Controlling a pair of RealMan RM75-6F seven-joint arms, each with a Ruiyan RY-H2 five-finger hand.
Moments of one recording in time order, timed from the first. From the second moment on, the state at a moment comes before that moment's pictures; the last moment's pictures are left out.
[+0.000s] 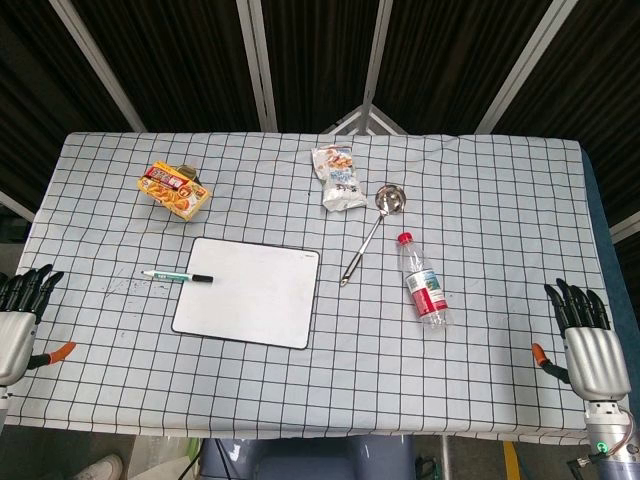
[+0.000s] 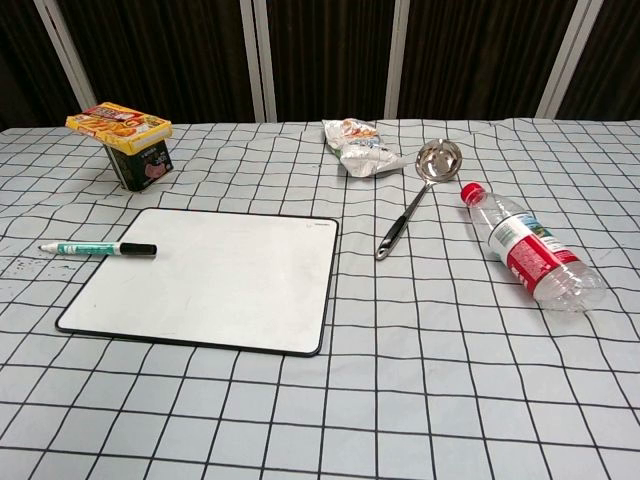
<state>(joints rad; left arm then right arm) -0.12 -1.13 -0.04 -1.58 1.49 1.46 0.03 0.09 -1.15 0.07 -1.63 -1.47 1.47 -0.10</state>
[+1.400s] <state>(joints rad) -0.35 -1.24 -0.17 -1.55 1.17 1.11 0.29 0.08 -1.15 0.07 -1.63 -1.47 1.46 -0.07</state>
